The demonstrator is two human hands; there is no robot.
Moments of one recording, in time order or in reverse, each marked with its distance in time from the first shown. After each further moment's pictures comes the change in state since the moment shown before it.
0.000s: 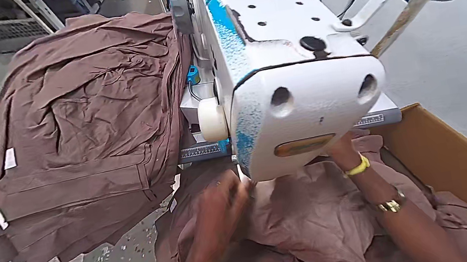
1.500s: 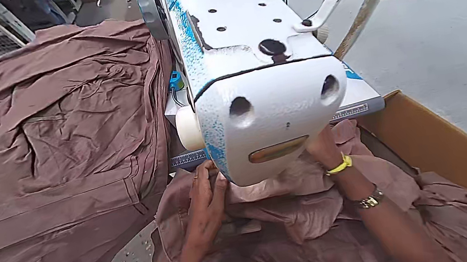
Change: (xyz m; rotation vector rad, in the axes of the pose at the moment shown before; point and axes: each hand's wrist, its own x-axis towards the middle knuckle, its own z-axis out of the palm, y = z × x) left_hand 0.015 -0.024 0.008 -0.274 -0.026 -0.141; right_hand -0.009 0.004 0.010 -0.217 -0.133 0.098
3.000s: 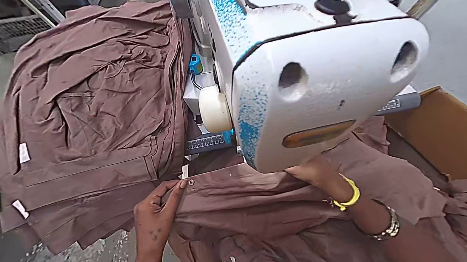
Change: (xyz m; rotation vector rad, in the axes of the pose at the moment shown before) left_hand -0.039 -0.056 -0.094 0.269 0.263 -0.110; right_hand -0.026 -0.093 -0.008 0.588 -0.347 0.185
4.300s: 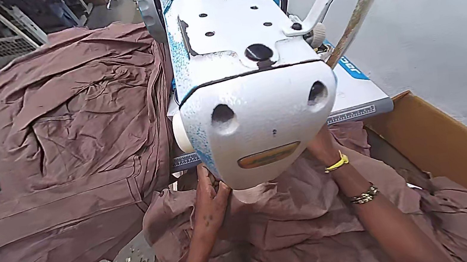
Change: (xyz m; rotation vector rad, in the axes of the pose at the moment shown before) left_hand 0.008 0.094 0.097 -0.498 -0.226 -0.108; right_hand 0.047 0.109 -0.046 -0.419 0.473 -0.362
